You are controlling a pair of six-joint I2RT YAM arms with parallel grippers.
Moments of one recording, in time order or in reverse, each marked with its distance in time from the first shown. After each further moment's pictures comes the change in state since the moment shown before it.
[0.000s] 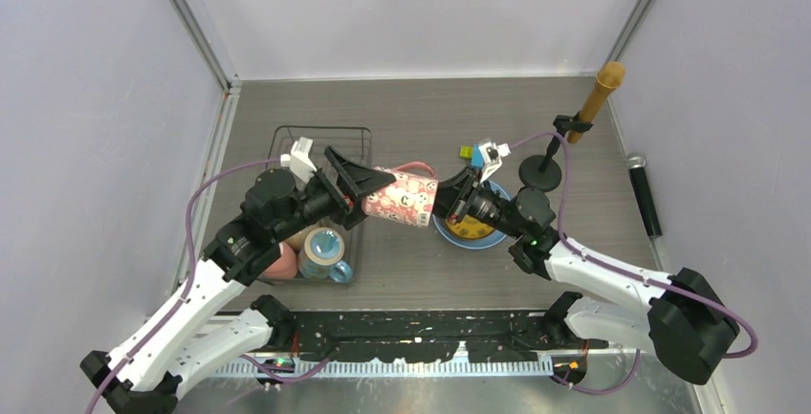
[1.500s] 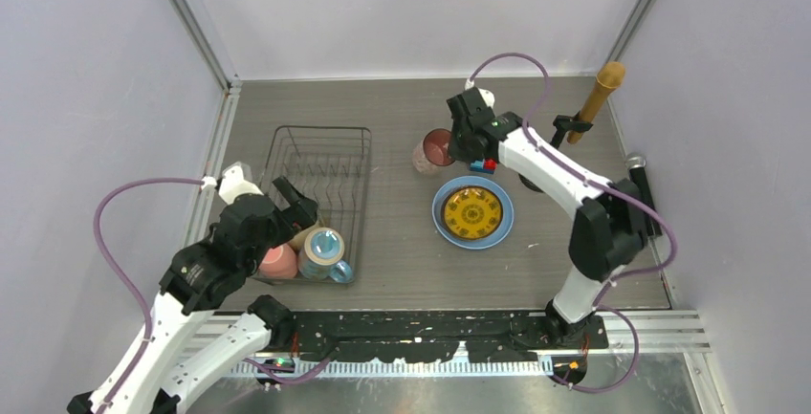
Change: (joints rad) left arm 0.037 -0.138 0.111 -0.702 -0.667 0.467; right arm -0.161 0.571 0.948 -1.548 0.590 -0.196
